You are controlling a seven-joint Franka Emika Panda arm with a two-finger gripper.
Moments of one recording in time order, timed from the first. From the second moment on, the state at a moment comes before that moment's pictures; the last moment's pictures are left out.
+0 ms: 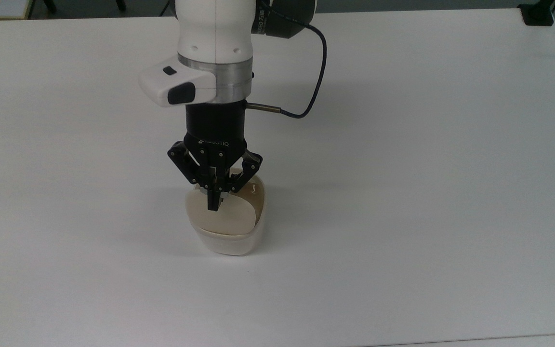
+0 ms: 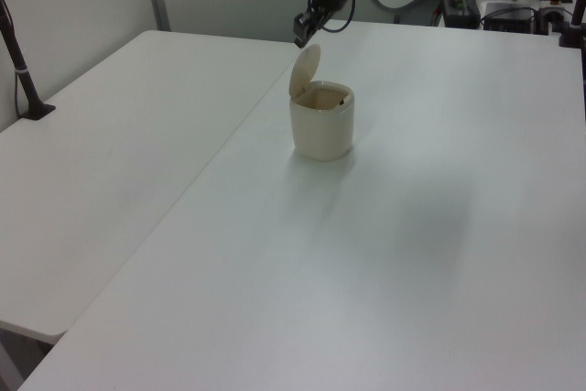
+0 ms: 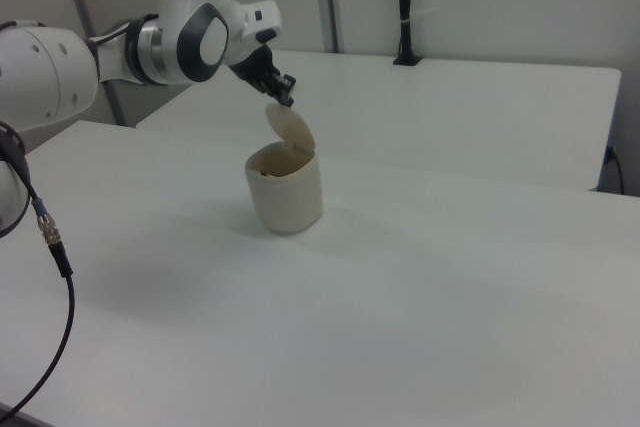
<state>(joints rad) 0.12 0.48 -0.08 -1.34 -0.10 2.38 0.29</state>
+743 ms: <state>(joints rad) 0.16 0.49 -0.08 -1.45 -0.10 2.24 0.24</state>
